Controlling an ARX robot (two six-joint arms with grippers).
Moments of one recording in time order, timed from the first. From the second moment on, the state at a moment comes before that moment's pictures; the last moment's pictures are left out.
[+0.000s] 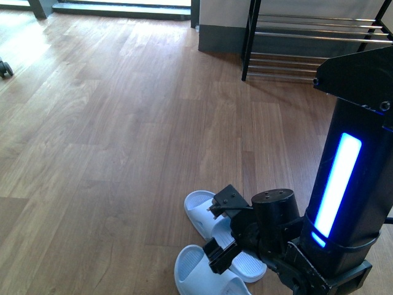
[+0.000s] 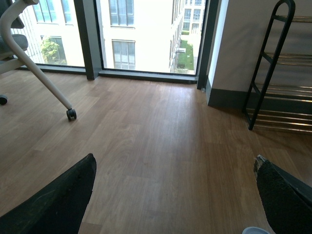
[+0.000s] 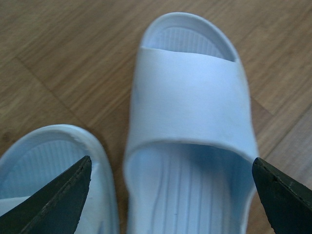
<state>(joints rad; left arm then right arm) 0.00 0.02 0.01 0.00 0.00 -0.01 0.25 2.92 1.13 1.02 -0.12 -0.26</state>
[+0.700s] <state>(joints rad) 0.00 0.02 0.01 0.00 0.00 -0.01 0.23 2.92 1.15 0.97 -0.07 -0.29</state>
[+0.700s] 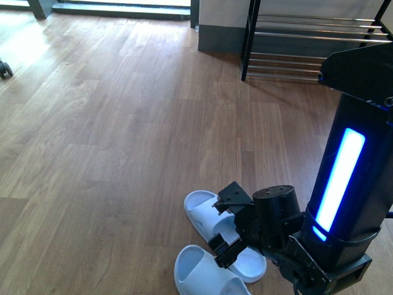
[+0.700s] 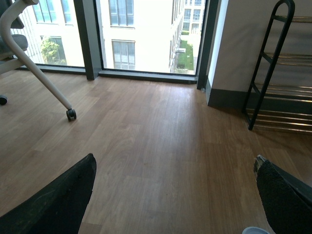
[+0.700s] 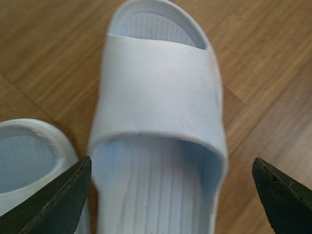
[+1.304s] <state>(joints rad) 0.00 0.02 0.01 0.00 0.00 -0.01 0.12 2.93 1.25 0.91 -0.10 -0.39</state>
